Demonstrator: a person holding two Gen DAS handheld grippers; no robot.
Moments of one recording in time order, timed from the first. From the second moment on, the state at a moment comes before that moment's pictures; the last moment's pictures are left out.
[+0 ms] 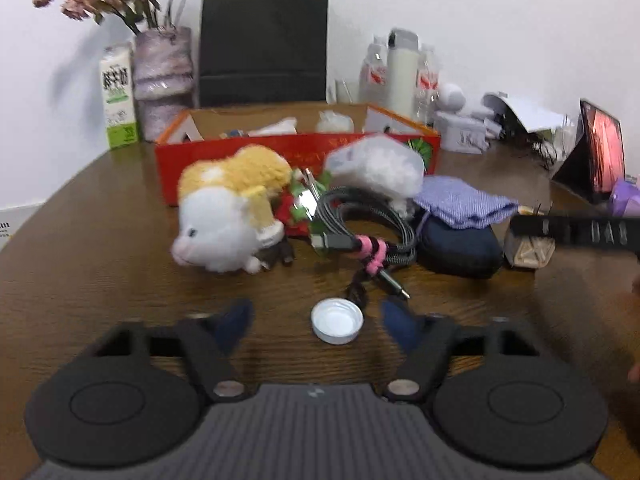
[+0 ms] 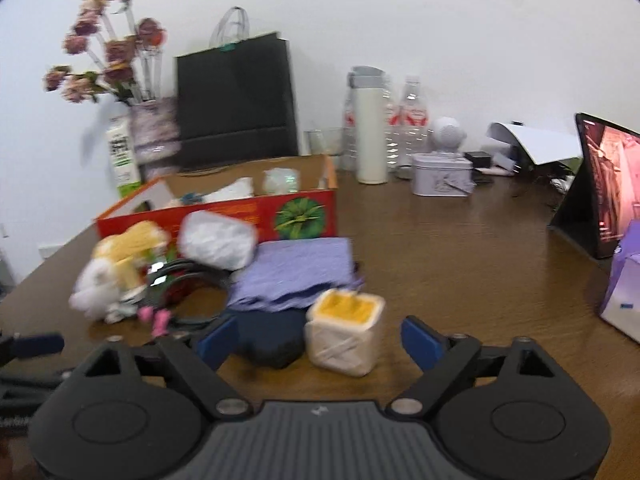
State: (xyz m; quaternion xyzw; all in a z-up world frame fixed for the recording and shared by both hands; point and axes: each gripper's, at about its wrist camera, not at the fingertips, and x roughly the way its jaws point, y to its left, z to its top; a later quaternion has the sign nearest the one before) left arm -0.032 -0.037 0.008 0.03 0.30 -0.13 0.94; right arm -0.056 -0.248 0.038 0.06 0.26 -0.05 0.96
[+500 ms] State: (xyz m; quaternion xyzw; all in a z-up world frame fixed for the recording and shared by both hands) left arm -0.050 -0.033 0.012 0.03 0.31 -0.12 0.94; right arm -0.042 -0.256 0.028 0.07 0.29 -0.05 0.95
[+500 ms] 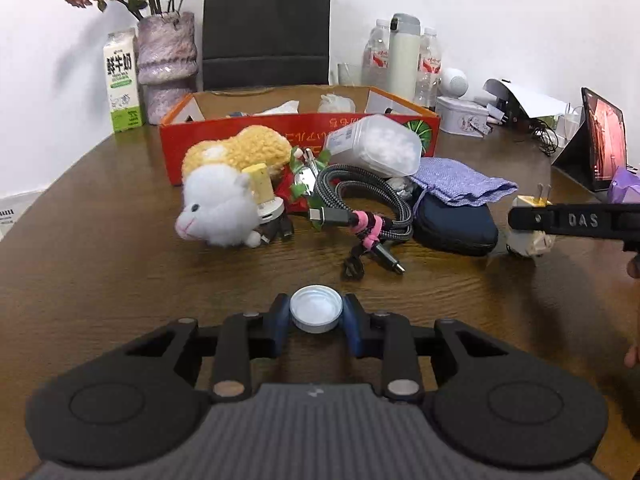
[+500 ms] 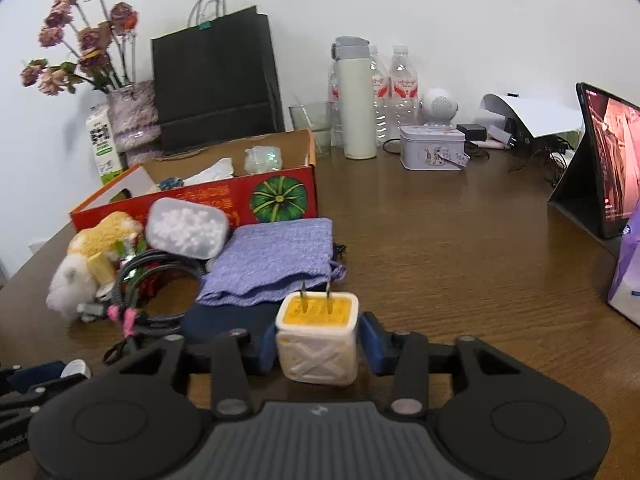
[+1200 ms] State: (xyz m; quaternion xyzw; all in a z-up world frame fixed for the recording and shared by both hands) left arm -0.072 0.003 0.060 0.00 0.25 -0.09 0.96; right arm -0.108 -0.191 0.078 0.03 0.25 0.08 0.97
